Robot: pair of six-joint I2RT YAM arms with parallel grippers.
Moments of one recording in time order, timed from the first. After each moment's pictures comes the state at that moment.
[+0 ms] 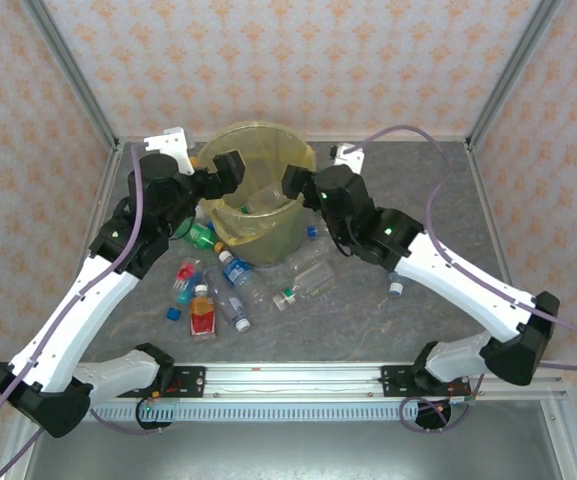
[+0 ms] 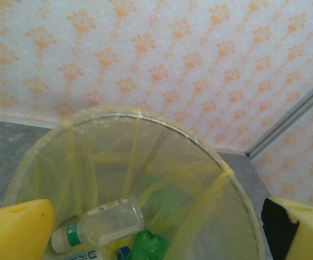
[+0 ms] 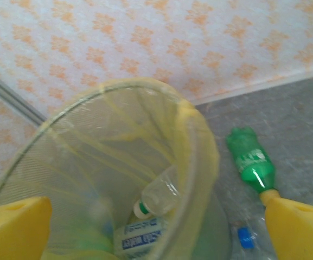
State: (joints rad) left arm -0.44 1.10 1.29 -0.44 -0.17 -0.49; right arm 0.88 1.32 1.36 -0.46 0.56 0.71
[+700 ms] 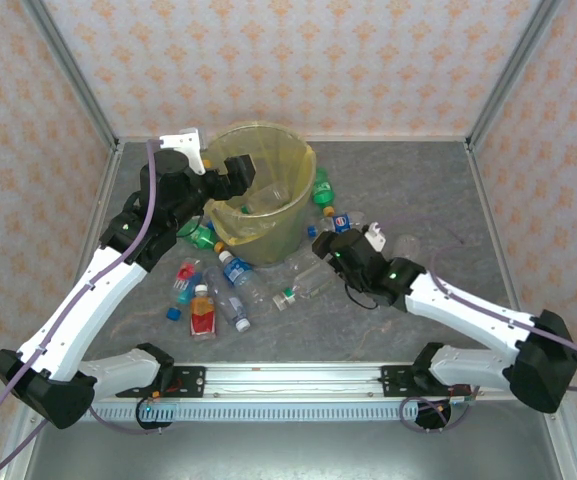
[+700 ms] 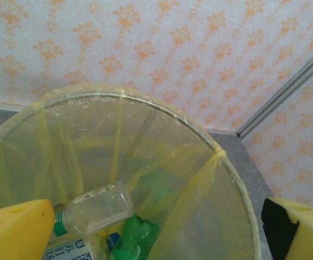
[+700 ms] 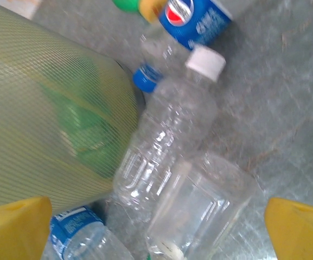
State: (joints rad) left arm -0.44 1.14 1.29 -0.43 -0.10 -0.49; right arm 0.84 1.17 0.78 -0.44 0.29 1.34
